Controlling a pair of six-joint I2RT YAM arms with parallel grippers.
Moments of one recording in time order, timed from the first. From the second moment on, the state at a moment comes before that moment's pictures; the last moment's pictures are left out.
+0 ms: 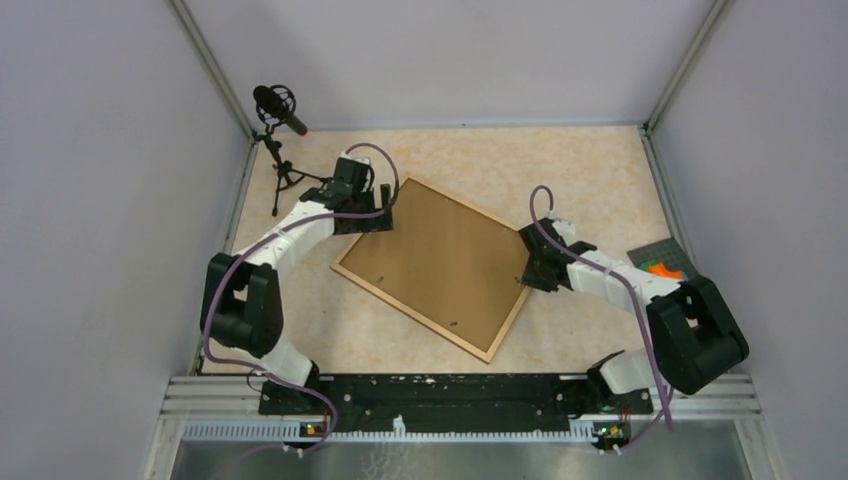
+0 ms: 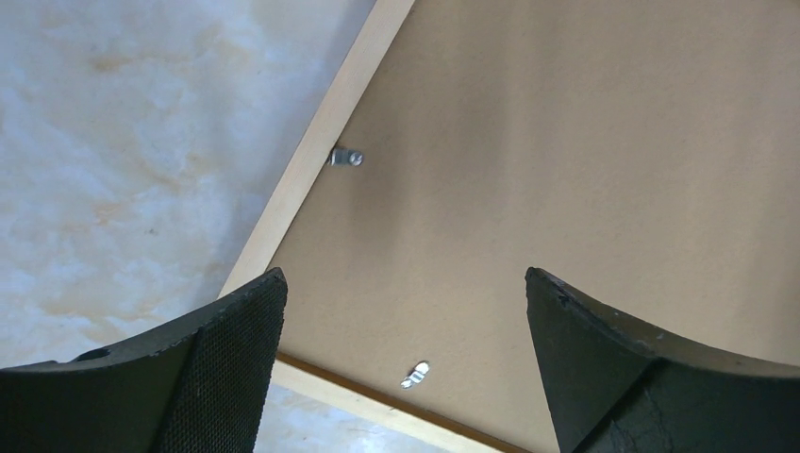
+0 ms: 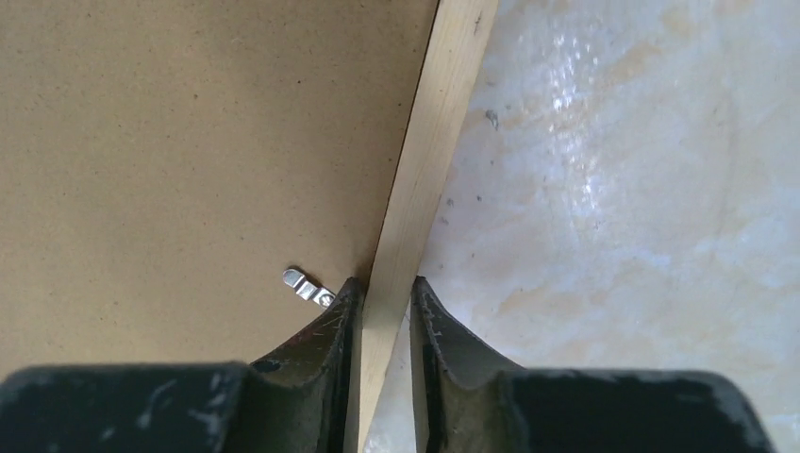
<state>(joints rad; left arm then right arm) -0.32 1.61 1.20 -0.52 -0.03 -0.35 0.50 1.38 0.70 -0.46 0.27 0.80</state>
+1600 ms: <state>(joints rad) -0.12 1.52 0.86 -0.48 0.02 -0.44 0.46 1.49 0.84 -0.44 0.05 0.29</state>
